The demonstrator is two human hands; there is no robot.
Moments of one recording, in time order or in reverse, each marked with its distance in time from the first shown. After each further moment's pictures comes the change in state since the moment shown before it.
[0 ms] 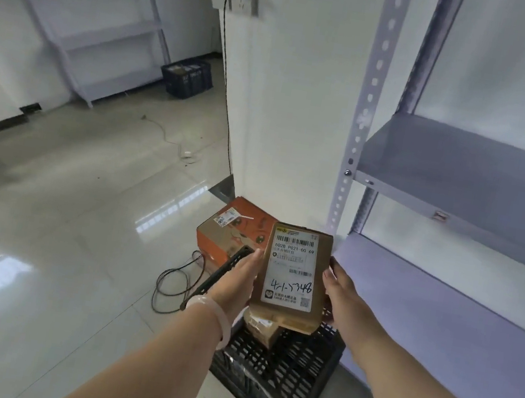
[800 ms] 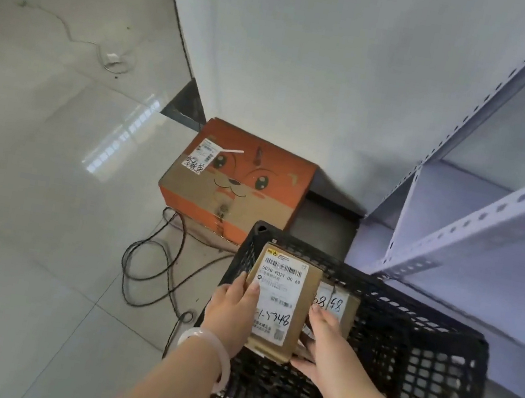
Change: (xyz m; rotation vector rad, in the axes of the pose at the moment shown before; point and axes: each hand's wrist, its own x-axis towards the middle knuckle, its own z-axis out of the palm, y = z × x) left_hand 0.340 -0.152 -0.146 0.634 -0.009 -0.222; right_hand 0.288 0.175 0.207 0.517 0.196 0.668
